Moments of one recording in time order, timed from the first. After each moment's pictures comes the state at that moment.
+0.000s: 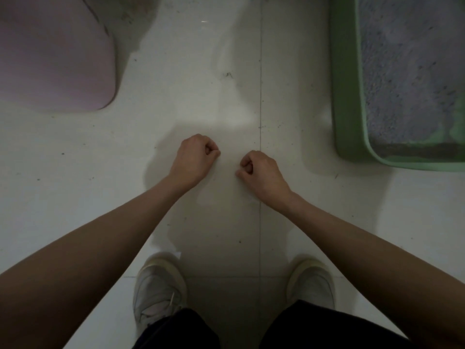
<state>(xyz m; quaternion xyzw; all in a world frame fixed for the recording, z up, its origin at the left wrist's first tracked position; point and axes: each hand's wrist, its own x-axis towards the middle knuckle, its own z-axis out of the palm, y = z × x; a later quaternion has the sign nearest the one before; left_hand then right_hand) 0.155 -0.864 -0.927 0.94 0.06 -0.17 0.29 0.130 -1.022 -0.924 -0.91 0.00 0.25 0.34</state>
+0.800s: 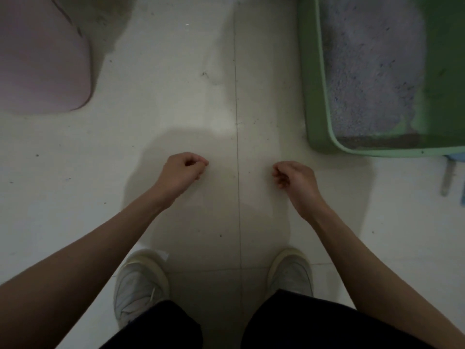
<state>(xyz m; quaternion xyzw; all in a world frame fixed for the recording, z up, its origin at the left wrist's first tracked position) 0.118 -0.881 -0.911 0.81 0.20 -0.25 0.50 0.097 -1.109 -0.911 -0.66 0.34 0.18 0.65</state>
